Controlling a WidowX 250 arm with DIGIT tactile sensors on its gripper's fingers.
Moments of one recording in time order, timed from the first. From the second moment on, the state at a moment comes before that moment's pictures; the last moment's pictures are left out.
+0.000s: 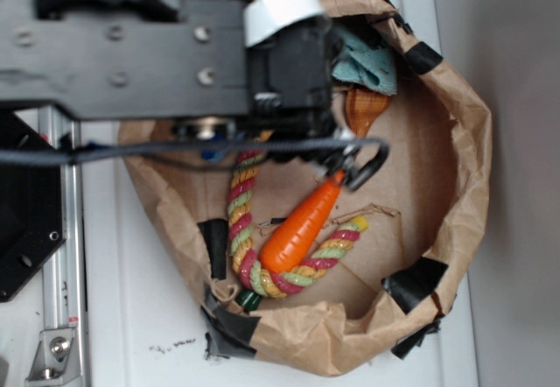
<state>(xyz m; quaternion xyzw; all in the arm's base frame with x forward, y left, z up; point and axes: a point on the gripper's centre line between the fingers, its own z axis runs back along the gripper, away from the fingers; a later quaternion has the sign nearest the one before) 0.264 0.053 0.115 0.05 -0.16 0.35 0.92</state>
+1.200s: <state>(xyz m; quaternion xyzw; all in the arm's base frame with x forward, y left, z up) 0.296 0.073 0.066 0.05 -0.20 0.35 0.91</state>
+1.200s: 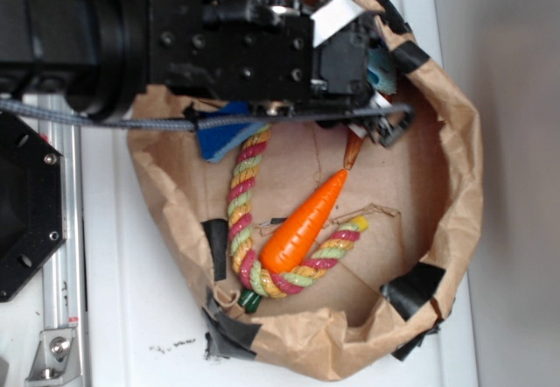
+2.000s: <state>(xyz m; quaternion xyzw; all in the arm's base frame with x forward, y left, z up) 0.318 0.084 0.027 0.10 -0.18 0.34 0.92</state>
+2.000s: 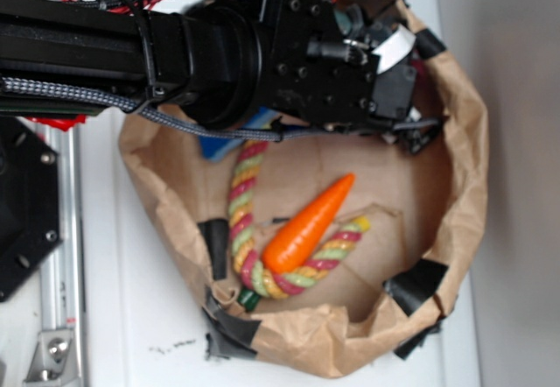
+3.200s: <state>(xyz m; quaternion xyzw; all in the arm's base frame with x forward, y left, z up) 0.289 0.024 0.071 0.01 -0.15 0.17 0.97</state>
